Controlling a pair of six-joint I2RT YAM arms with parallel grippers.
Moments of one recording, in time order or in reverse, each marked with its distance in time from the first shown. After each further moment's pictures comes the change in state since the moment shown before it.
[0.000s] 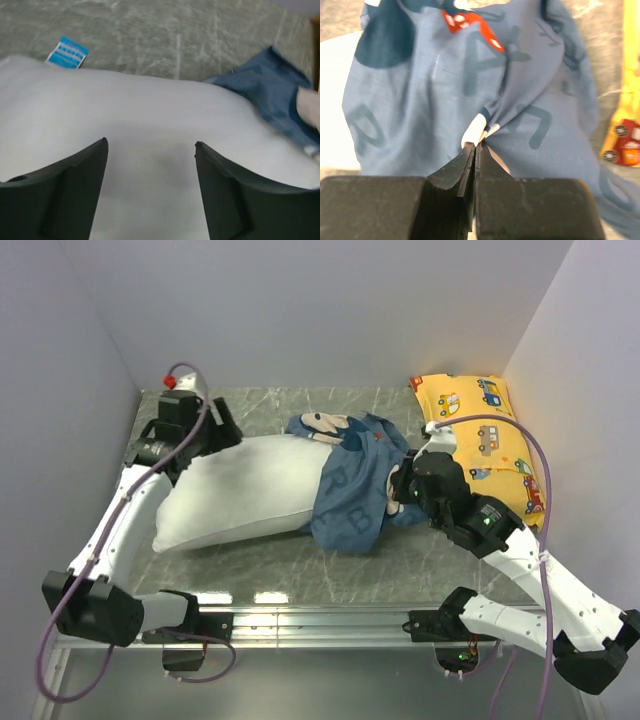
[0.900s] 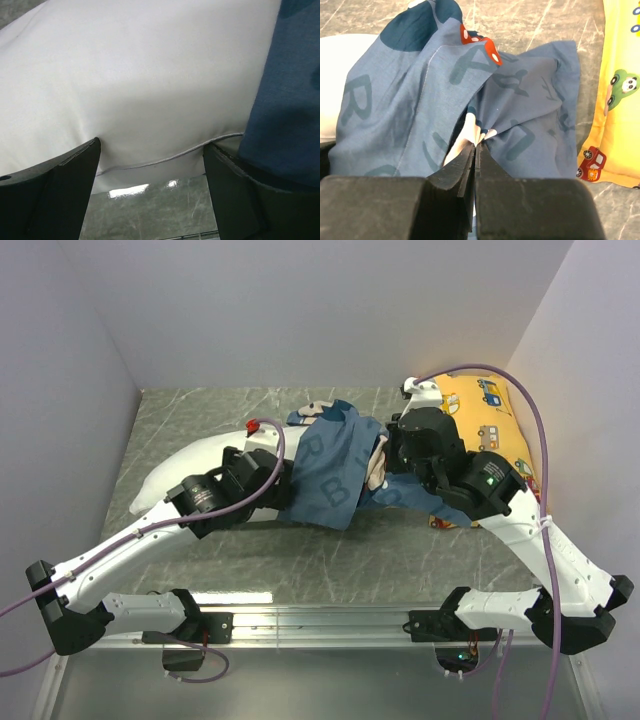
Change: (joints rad) left arm -0.797 -0.117 -0.008 -0.278 -0.610 0.036; right arm 0.060 0.281 0.521 -0.276 0.054 -0.158
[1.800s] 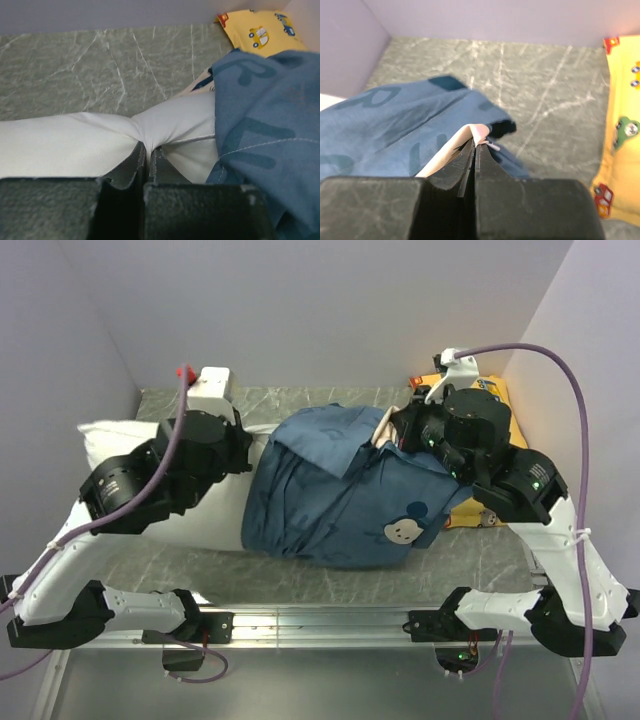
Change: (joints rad) left arm -0.079 0.021 0.552 -0.192 -0.080 -0.030; right arm -0.011 0.016 0.235 0.009 -0.044 -0.058
